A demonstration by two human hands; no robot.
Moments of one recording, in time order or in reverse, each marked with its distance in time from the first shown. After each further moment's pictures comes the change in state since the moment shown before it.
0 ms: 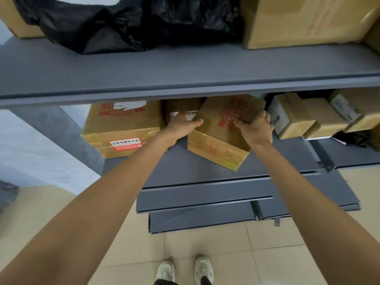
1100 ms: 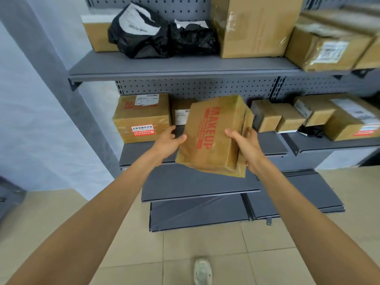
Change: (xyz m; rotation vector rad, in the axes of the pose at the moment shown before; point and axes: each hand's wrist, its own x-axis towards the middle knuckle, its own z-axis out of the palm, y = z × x) left_hand -0.201 -0.039 0.001 -0.180 0.096 0.033; right_hand -0.169 0.047 -0.060 0.726 -0.261 0.104
